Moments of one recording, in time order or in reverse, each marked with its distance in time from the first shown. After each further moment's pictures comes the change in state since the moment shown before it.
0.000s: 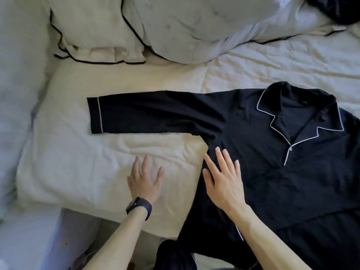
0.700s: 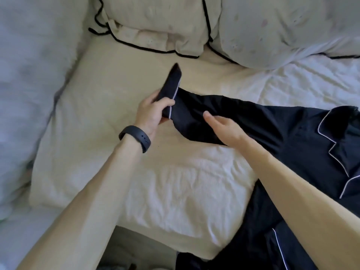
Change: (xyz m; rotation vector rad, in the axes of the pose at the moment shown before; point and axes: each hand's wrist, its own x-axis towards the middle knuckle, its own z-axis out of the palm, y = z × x) left_hand 0.191 0.023 -0.184 -1.132 -0.152 -0.039; right_hand 0.226 -0.163 0.010 0.457 -0.463 0.320
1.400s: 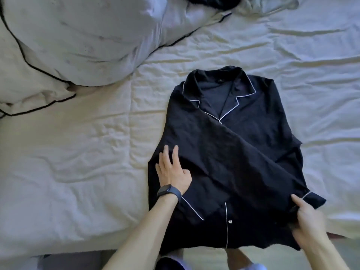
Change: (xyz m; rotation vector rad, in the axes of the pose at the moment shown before) left_hand -0.225 -0.226 0.315 1.459 -0.183 0.337; right_hand -0.347 0.463 -0.122 1.433 0.876 0.770
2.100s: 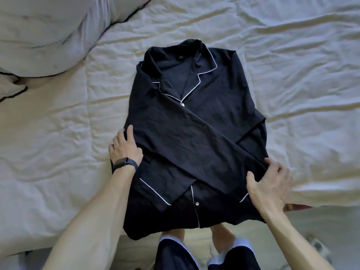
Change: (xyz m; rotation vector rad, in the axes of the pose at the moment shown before) left_hand 0.042 0.006 0.004 0.395 0.076 -0.067; right_hand 0.052 0.004 -0.029 -0.996 0.134 -0.751
